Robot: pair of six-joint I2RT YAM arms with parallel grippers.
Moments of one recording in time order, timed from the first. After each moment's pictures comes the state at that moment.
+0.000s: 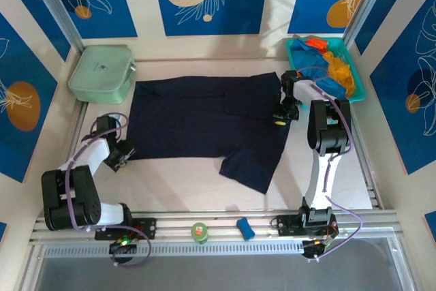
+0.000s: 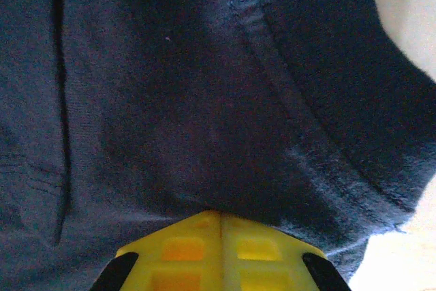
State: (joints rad) left arm 0.17 1.36 0.68 -0.62 0.03 -0.69; right arm 0.06 2.10 1.55 -0.96 -0.10 0.26
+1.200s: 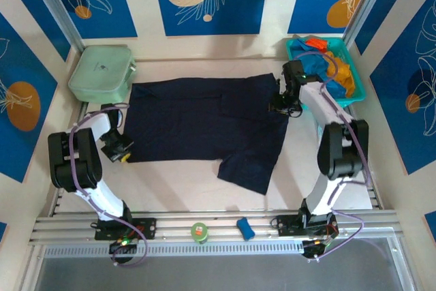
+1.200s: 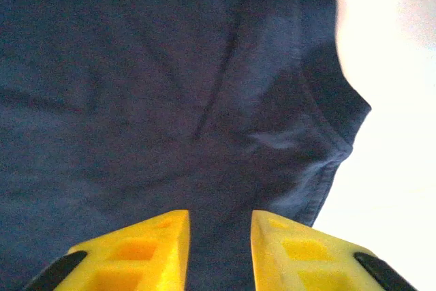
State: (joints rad) left arm 0.16 1.72 1.00 -0.89 0.01 -0.62; right arm 0.15 1.72 1.43 -0.89 -0.12 0.17
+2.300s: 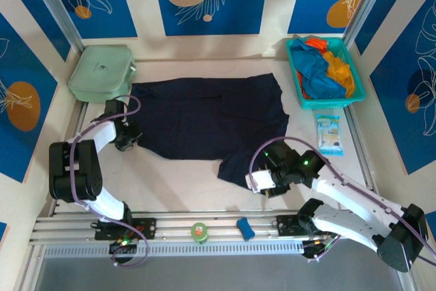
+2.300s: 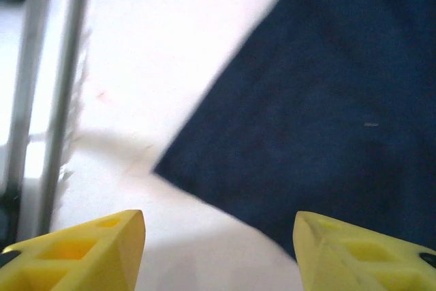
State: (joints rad) left arm 0.08 1.58 0.87 -0.48 0.13 -0.54; right arm 0.75 0.90 0.64 -1.01 -0.10 -1.11
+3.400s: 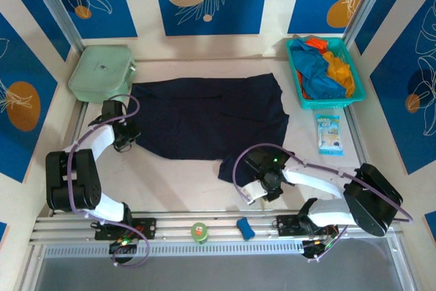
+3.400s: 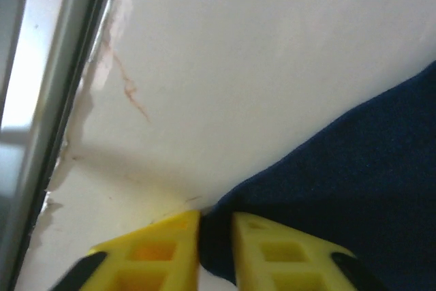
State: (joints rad) left arm 0.08 1.50 0.84 -0.47 0.10 -0.52; right arm 0.82 1.27 0.58 -0.85 -0.06 -1.21
